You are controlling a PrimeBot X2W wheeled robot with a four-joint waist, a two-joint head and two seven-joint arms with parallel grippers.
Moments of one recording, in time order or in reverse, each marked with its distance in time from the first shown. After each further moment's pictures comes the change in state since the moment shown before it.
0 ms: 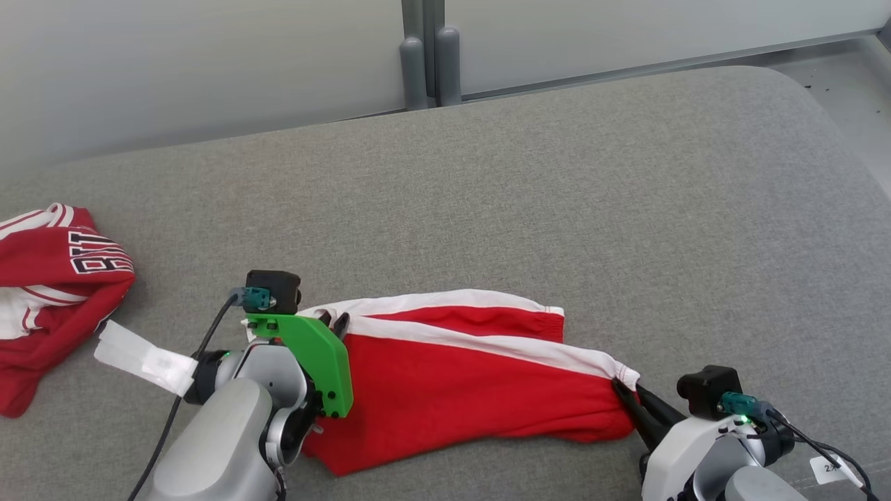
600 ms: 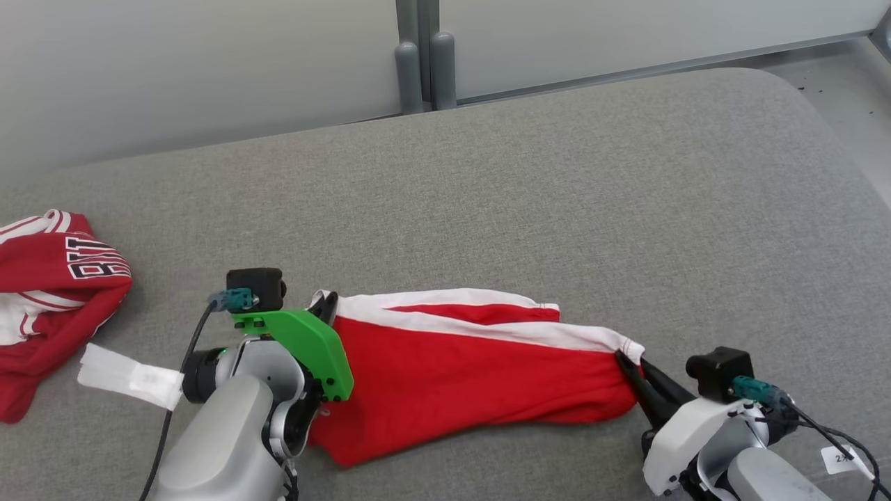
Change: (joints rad) left arm -0.013 -0.043 0.047 0.071 -0.035 -0.001 -0.136; right arm -0.027 0.001 -0.016 -0.012 0.002 0.000 -0.044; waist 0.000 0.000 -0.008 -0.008
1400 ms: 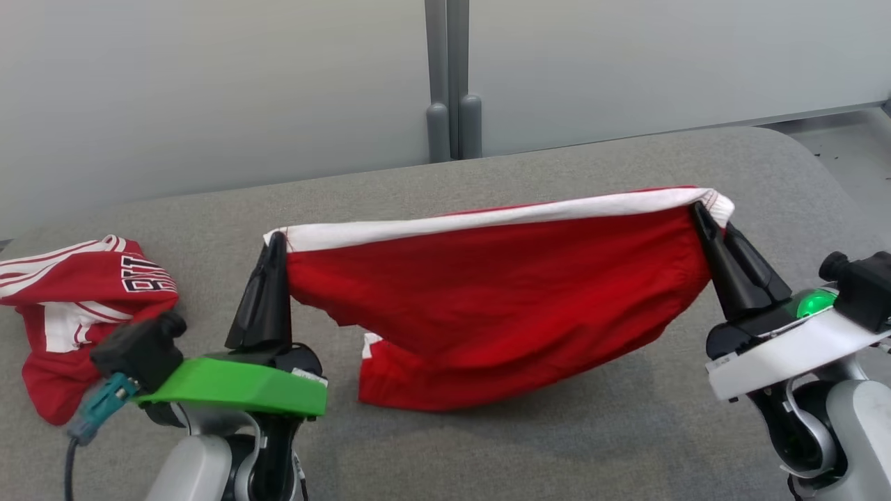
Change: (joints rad) left arm 0.317 0.012 0.180 -0.679 -0.101 0.083 -0.290; right arm 0.037 -0.019 -0.272 -0.538 0.081 0.000 0.077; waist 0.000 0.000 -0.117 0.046
